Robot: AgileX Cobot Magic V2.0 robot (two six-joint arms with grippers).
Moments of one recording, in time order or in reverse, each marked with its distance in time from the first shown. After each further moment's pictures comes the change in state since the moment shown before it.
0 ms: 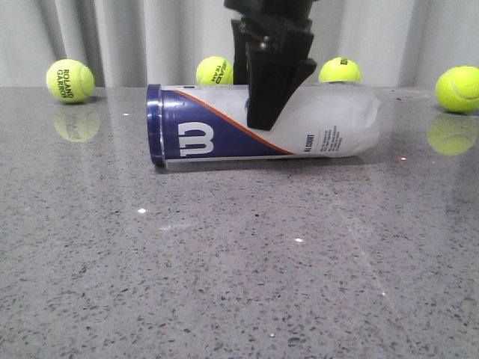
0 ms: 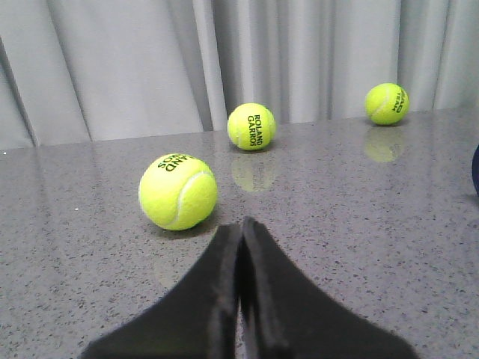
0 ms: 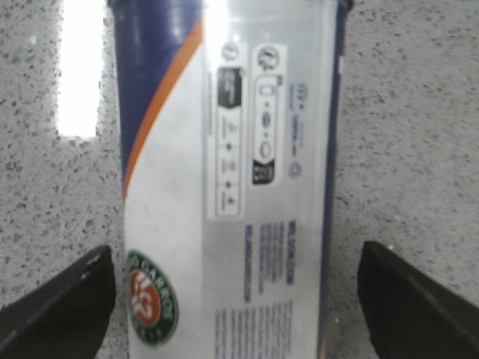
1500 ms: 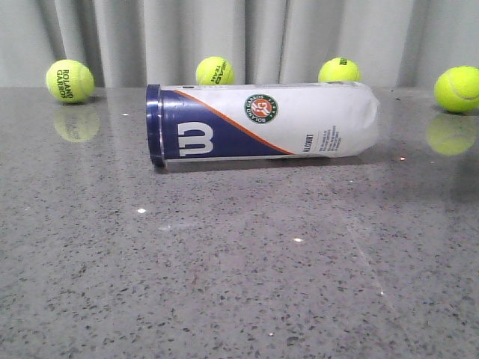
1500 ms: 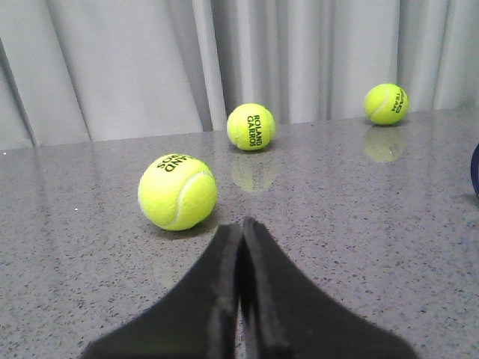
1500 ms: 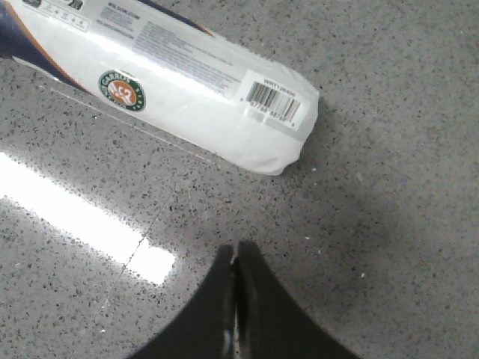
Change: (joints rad) left arm 0.000 0.000 0.000 0.000 0.000 0.000; right arm -0.012 -0.570 0.370 -0.219 0.002 1.166
